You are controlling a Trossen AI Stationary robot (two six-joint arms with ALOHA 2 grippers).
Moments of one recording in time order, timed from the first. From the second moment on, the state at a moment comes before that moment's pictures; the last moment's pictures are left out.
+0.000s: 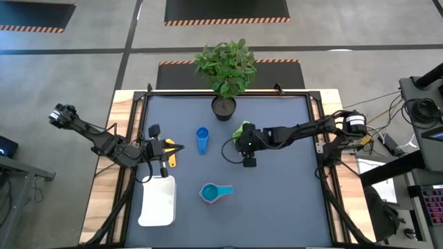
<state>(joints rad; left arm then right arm) -0.51 0.81 0.68 -0.20 -0.80 -0.01 -0.07 1.67 0.93 -0.14 0.13 -0.18</state>
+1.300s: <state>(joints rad) -0.51 0.81 0.68 -0.20 -0.80 0.01 0.02 1.75 1.12 -0.28 0.16 -0.02</state>
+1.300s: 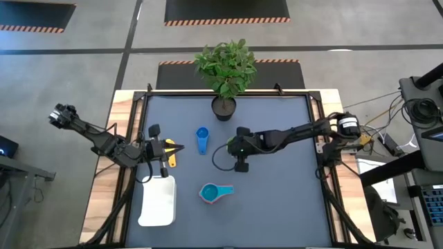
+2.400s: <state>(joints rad) -0.51 0.81 0.68 -0.20 -0.80 0.00 0.37 1.85 1.41 -0.17 0.37 0.47</state>
